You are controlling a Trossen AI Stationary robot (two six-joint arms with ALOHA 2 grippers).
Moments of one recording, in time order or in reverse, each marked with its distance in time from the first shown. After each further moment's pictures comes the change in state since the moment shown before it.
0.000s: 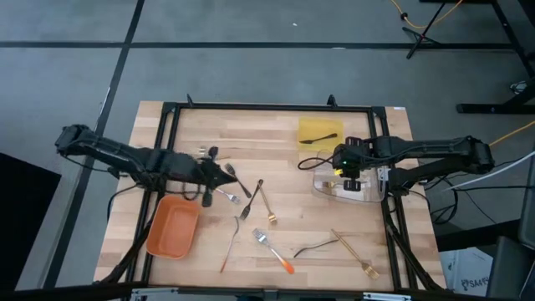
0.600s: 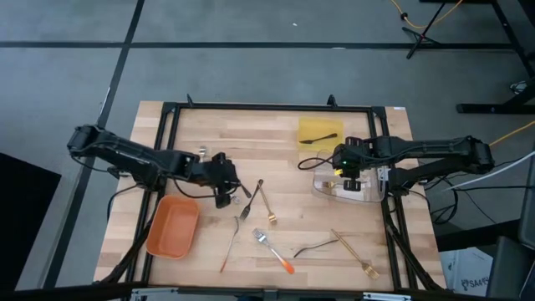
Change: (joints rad) left arm 0.060 0.264 0.126 -0.241 0.028 -0.308; right arm 0.000 0.000 0.000 0.000 0.000 -0.007
